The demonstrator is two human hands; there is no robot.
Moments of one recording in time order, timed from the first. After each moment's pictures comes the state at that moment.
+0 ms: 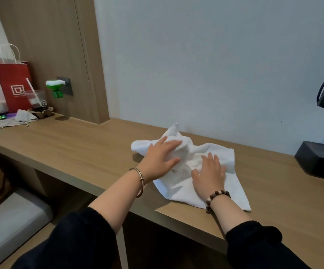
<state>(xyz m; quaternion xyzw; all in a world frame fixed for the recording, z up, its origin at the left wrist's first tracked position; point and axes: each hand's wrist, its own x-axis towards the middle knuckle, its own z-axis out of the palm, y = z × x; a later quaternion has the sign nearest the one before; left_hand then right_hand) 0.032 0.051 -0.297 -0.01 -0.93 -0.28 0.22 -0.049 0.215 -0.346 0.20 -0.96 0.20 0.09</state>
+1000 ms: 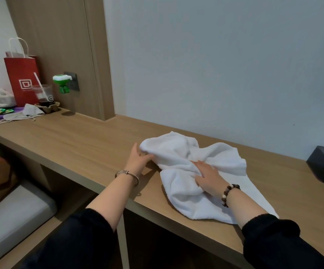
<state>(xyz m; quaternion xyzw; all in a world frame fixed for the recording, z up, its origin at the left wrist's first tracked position) 0.034 0.000 -0.333 0.25 -0.64 -0.69 0.23 -0.065 0.216 -0.333 0.37 -0.89 0.25 -0.10</state>
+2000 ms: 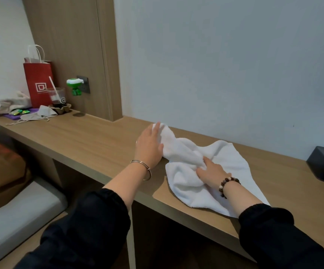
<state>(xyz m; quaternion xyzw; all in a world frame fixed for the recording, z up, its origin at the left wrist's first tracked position) 0.033 0.008 -0.302 0.16 -0.91 -0.15 0.34 -0.048 0.220 -0.315 0.24 -0.93 0.23 -0.14</state>
